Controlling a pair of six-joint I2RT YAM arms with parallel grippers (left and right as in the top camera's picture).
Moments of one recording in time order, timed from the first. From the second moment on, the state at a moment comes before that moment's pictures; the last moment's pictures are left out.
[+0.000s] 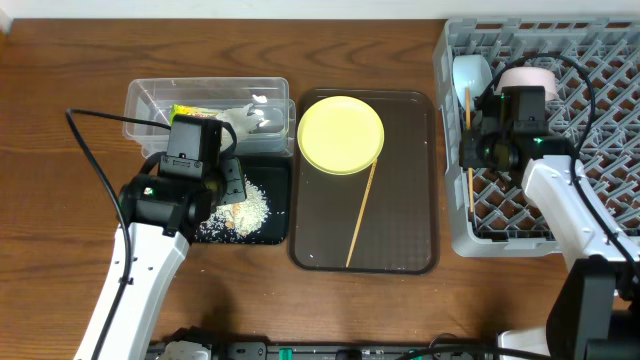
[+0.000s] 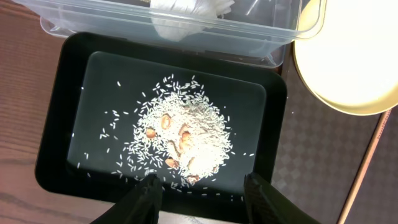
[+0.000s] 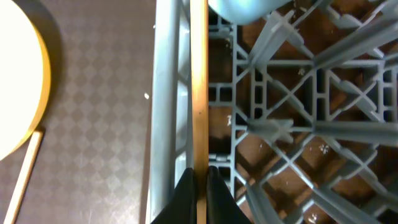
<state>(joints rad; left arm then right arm) -0.19 1.21 1.11 -0.98 -0.09 -0.35 0.01 1.62 1.08 -0.50 -0.11 0.04</state>
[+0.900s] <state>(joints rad) -0.19 1.21 1.11 -0.98 -0.08 -0.35 0.50 1.67 1.14 -0.61 -0.12 0.21</state>
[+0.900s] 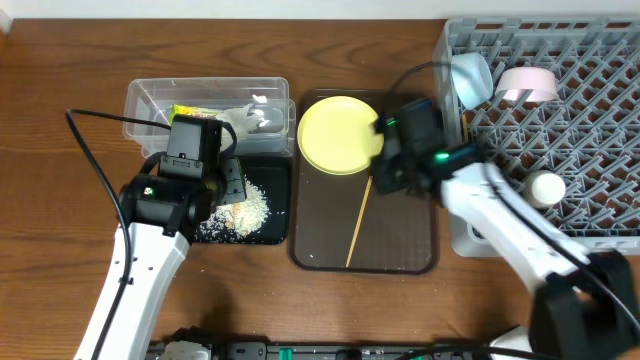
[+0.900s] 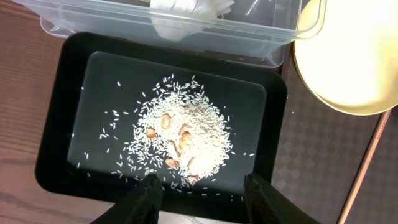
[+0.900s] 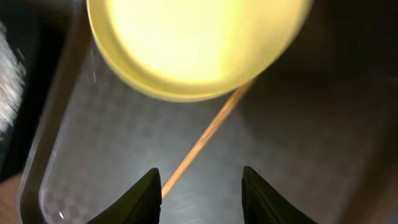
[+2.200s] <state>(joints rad) -0.19 1.21 1.11 -0.98 -0.08 -0.35 0.22 1.46 1.16 -0.71 0.07 0.27</state>
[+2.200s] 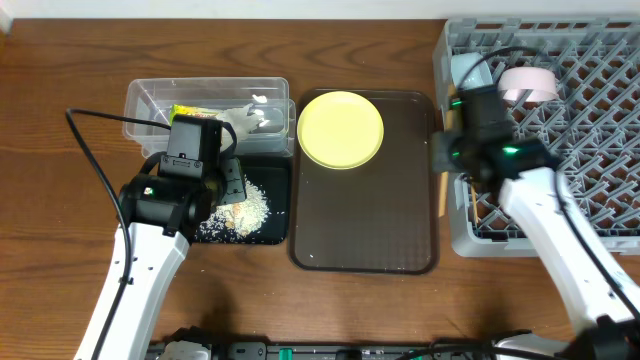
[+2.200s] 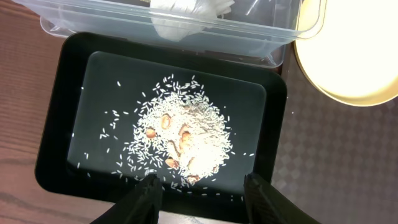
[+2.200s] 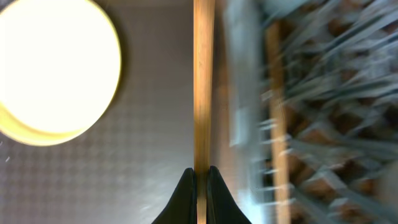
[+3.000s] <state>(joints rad) -0.19 1.21 1.11 -0.98 -0.09 -0.35 0.04 1.63 1.17 -0.60 -0.07 -0.01</state>
